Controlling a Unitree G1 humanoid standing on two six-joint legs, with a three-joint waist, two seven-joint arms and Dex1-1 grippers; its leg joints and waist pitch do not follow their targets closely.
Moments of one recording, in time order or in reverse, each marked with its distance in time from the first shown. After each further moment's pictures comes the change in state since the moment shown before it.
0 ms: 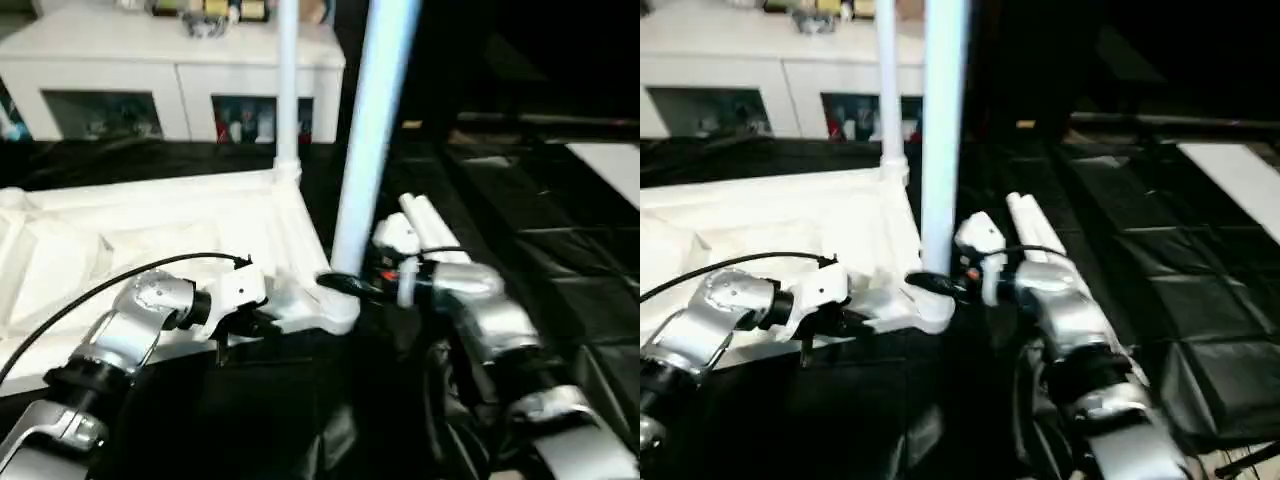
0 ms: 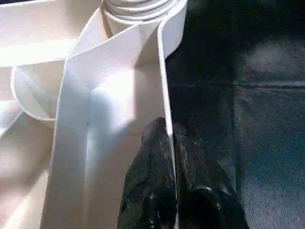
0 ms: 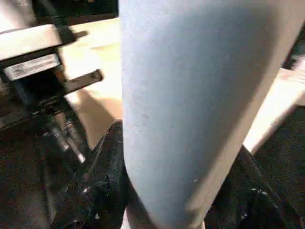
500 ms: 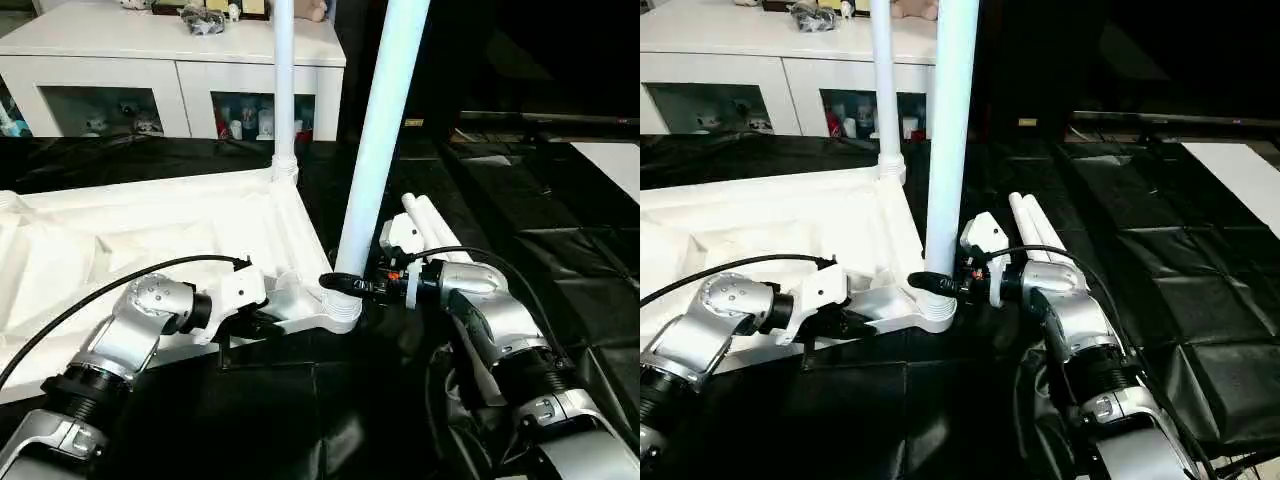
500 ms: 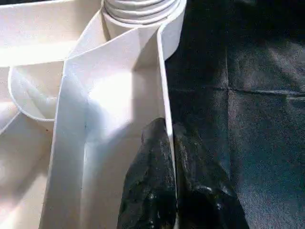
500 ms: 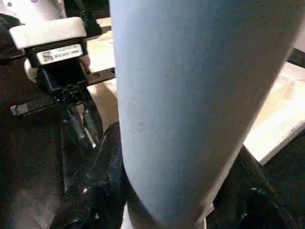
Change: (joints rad) left arm 0.035 0.022 0.004 -0.069 -0.038 -0.002 -0.056; right arm 0.025 -0.064 0.010 -0.080 0.009 0.028 0.174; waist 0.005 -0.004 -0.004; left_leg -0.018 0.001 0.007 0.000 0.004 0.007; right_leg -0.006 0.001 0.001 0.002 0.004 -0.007
